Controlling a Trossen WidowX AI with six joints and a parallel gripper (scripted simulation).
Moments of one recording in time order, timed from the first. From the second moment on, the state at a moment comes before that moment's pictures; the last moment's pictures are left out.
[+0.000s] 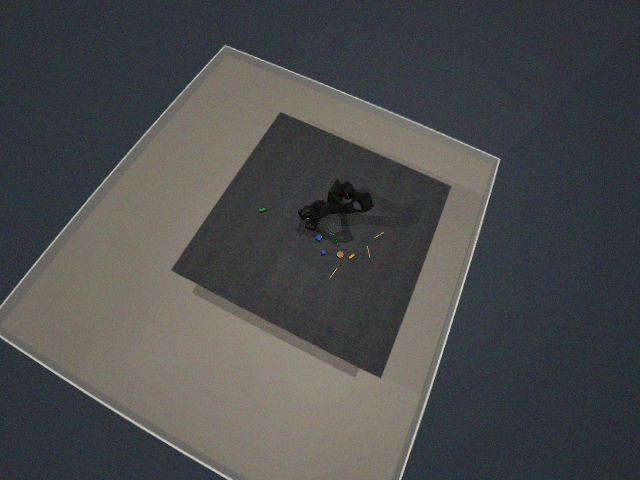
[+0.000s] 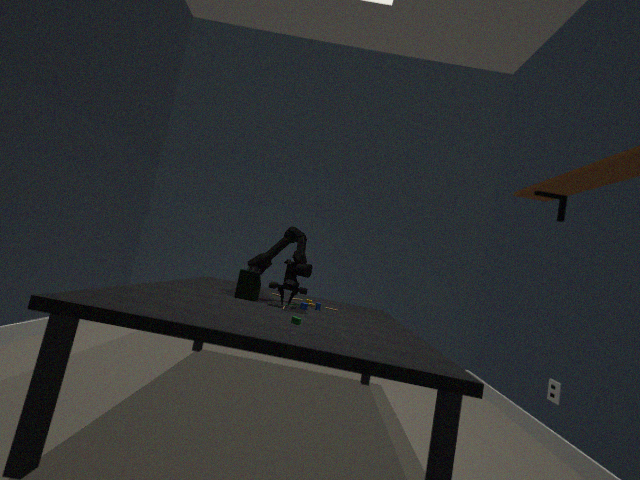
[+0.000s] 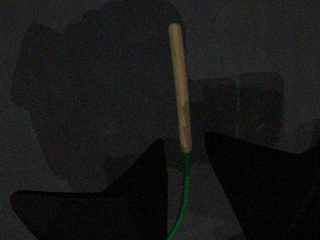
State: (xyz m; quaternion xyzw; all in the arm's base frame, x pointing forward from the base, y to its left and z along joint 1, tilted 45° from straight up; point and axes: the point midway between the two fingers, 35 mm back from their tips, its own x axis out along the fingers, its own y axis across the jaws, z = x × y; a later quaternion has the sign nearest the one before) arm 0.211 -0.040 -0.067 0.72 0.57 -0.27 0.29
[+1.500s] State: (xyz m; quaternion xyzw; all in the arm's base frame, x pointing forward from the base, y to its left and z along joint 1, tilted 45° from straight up) arm 0.206 -0.052 -0.055 0.72 0.57 -0.27 0.28
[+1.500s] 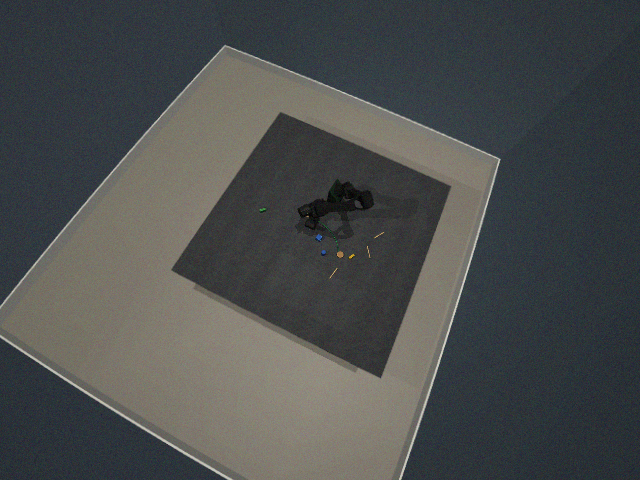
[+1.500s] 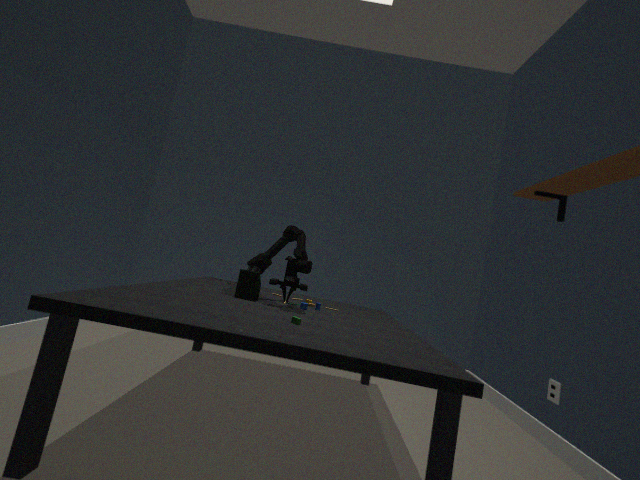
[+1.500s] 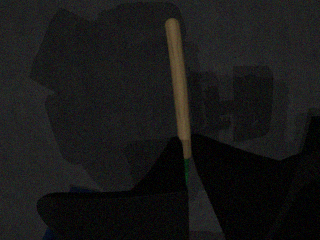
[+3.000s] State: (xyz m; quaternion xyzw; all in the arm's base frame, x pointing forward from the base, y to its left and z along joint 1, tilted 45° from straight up) arm 0.207 -0.070 -0.029 0.73 0.57 -0.30 0.24
